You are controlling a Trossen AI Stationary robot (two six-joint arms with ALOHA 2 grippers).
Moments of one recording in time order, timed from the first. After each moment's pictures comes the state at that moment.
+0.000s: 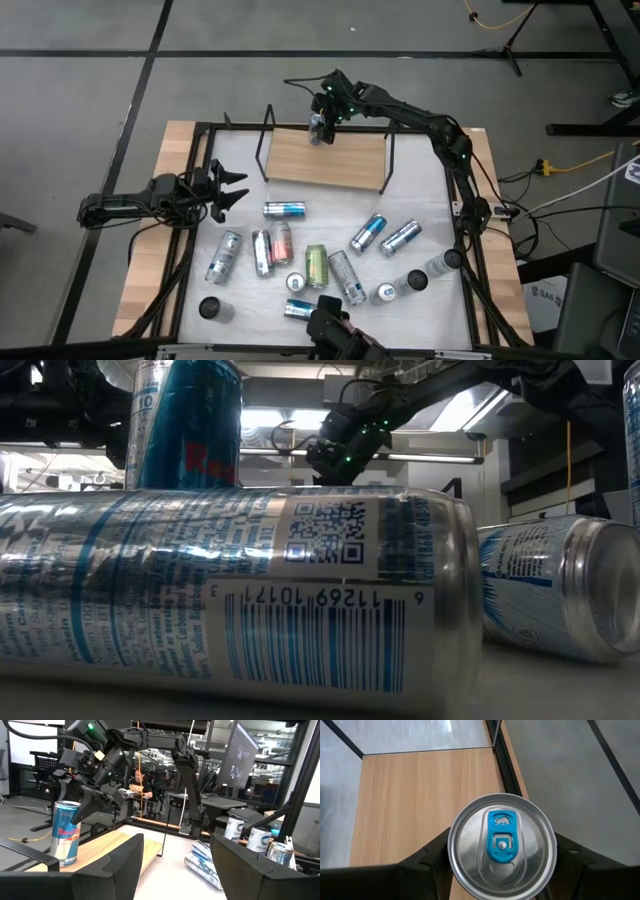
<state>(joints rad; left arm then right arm) 0.08 0.01 0.07 0.09 -0.18 -0.15 -0.58 2.18 2.02 -0.69 -0.22 -0.35</state>
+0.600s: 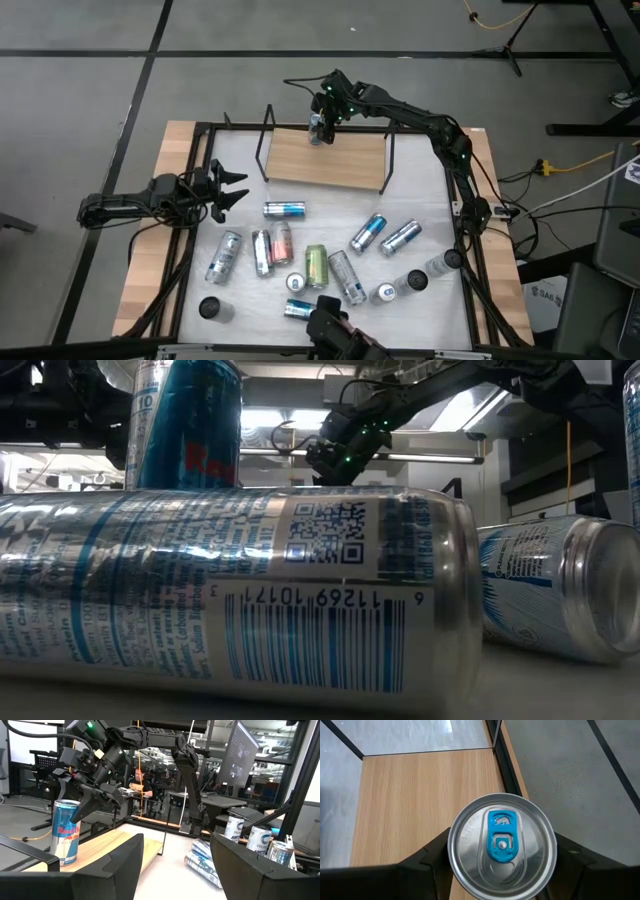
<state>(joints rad) 0.08 0.01 0.07 0.09 -0.18 -0.15 -0.58 2.18 2.02 -0.69 -0.22 -0.35</state>
